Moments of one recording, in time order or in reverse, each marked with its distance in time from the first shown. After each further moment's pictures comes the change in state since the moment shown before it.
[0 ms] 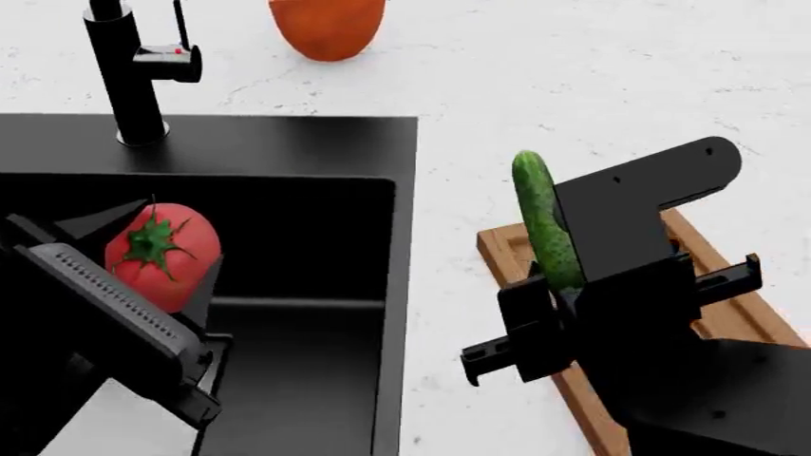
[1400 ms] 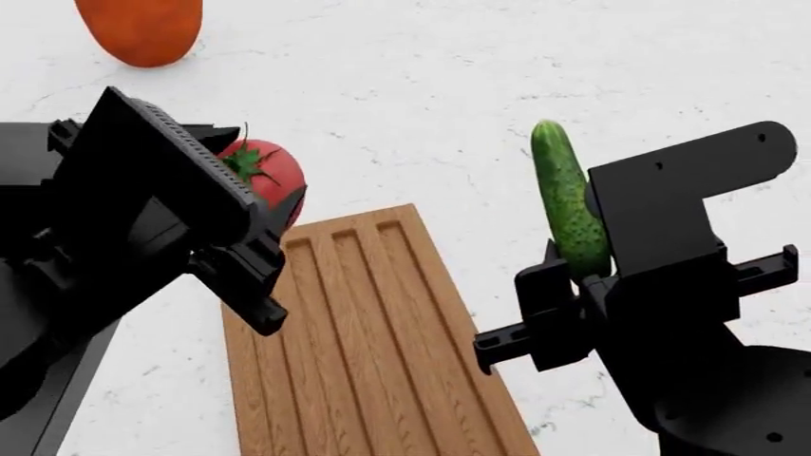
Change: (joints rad) left arm -0.345 0.152 0.048 -0.294 -0.129 -0.111 0.145; right arm -0.013 0.062 0.061 -0.085 0.067 -0.036 0.046
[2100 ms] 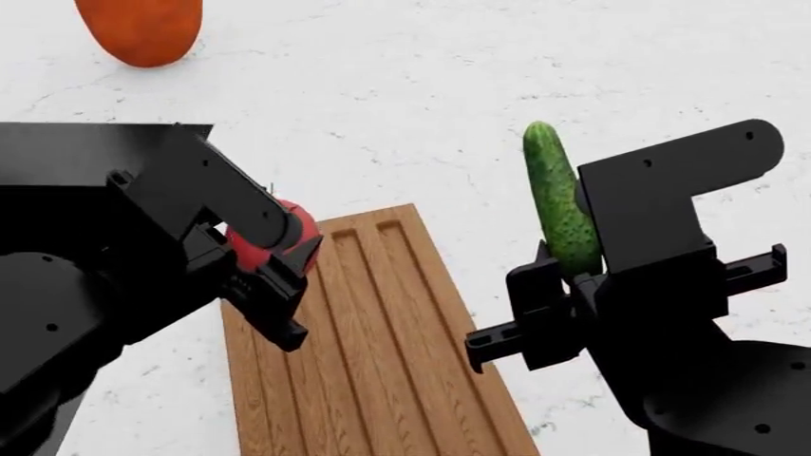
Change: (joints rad) left arm 0.001 0.044 0.063 -0.299 0.008 0.102 0.055; right arm 0.014 -0.020 -0.009 0.014 0.017 0.011 0.016
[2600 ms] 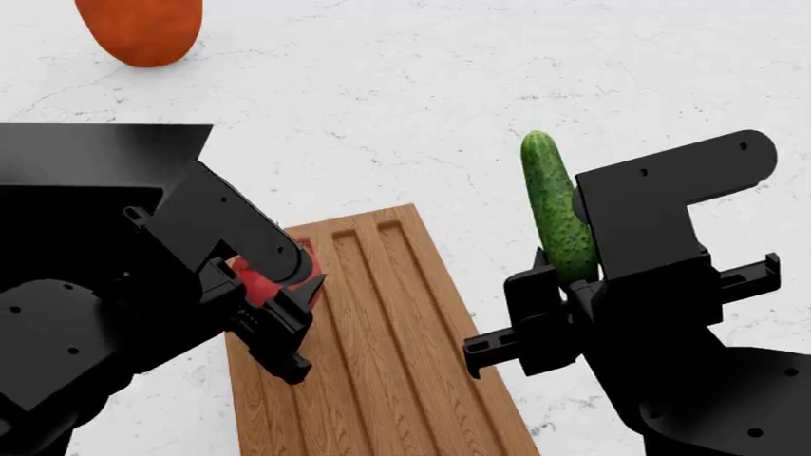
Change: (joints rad) left arm 0.035 -0.001 0.034 -0.028 -0.003 -0.006 -0.004; right arm -0.019 -0.004 -0.006 0.008 -0.011 -0.018 -0.009
